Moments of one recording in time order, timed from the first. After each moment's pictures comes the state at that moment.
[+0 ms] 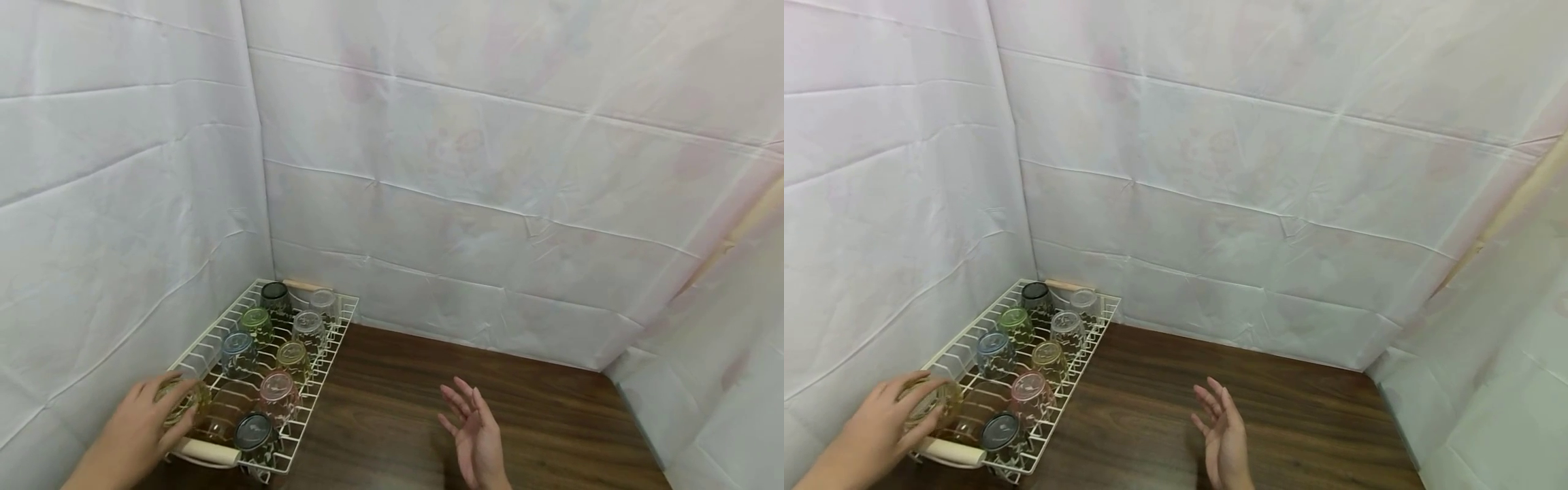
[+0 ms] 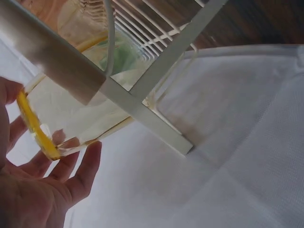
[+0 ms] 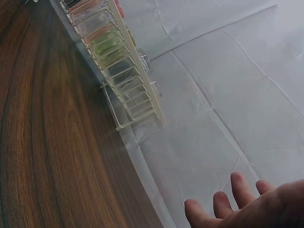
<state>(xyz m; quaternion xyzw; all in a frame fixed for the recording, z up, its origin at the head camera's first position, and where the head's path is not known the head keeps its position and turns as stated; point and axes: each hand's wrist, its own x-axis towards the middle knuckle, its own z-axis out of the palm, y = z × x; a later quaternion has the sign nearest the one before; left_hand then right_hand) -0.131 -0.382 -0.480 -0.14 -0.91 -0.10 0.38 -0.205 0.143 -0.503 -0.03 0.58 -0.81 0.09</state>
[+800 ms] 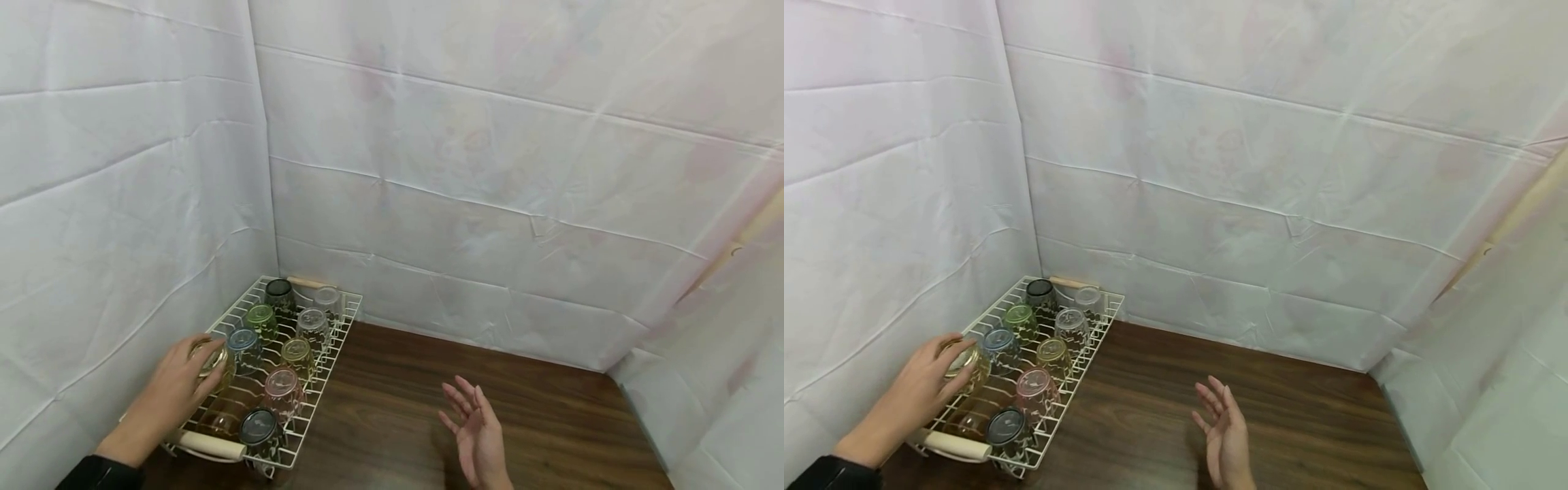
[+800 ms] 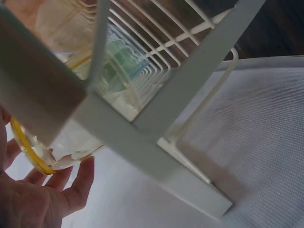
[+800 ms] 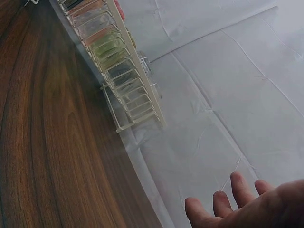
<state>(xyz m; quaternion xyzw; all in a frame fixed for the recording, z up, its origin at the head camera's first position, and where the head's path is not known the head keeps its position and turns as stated) -0.177 -0.377 -0.468 -0.11 -0.93 -0.14 0.32 -0.204 0.139 -0.498 -0.03 0.57 -0.82 0.08</state>
